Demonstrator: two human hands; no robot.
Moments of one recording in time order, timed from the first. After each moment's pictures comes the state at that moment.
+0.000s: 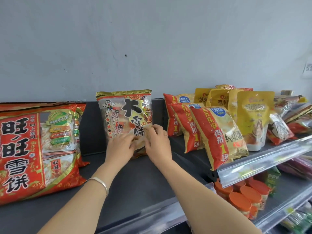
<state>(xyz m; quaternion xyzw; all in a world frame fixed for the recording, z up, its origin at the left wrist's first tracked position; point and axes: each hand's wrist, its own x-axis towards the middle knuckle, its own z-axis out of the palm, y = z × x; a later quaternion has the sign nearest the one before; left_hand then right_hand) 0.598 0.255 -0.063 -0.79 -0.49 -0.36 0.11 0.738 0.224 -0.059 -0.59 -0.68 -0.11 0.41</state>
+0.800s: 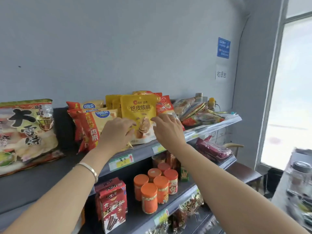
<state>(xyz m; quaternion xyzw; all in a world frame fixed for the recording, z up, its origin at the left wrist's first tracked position) 0.907 0.086 0.012 -0.86 -0.29 -0.40 0.16 1.087 0.014 0.003 -0.66 -0.62 -0.28 0.31</state>
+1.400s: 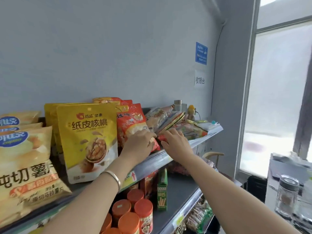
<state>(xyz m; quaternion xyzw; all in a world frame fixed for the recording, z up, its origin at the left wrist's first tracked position) 1.153 0.177 -0.006 -0.90 -0.21 -0.37 0.03 1.291 0.092 -0.009 -0.77 -0.56 -0.18 0.25</state>
